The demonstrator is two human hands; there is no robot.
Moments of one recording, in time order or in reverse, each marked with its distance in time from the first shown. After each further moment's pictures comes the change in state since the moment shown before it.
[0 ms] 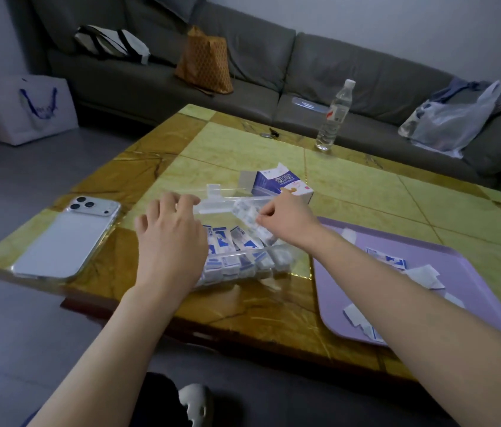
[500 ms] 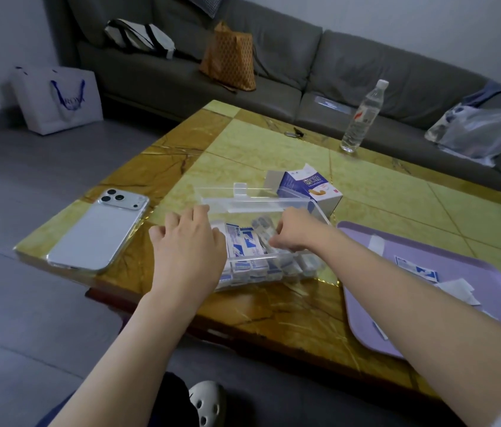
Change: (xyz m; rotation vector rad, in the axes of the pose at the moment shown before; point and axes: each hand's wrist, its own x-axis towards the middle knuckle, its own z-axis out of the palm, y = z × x) left_hand -0.004 -0.018 -0.001 0.045 -0.120 -0.121; right_hand 0.017 -0.020 0.024 -0.312 -0.347 0.087
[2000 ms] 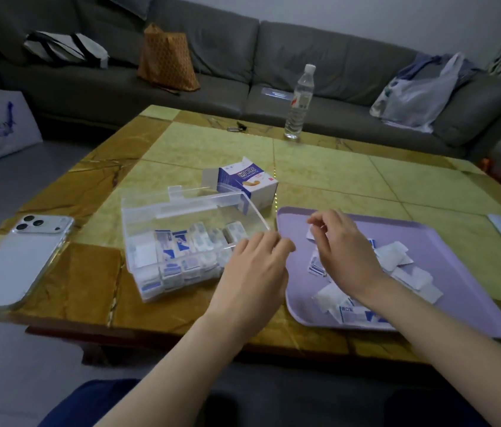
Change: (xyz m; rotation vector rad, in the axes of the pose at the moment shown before) left_hand -0.045 0.116 0.060 -0.111 -0.005 0.776; right_hand -0.091 0.146 0.038 0.226 0.785 -0.073
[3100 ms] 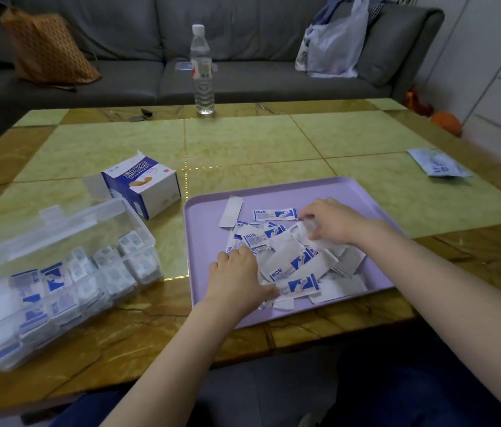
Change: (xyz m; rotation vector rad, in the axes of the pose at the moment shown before) left_hand 0.063 0.077 0.098 -0.017 -0.679 -0.273; right_hand -0.001 0.167 -0.035 -0.206 -0.642 0.370
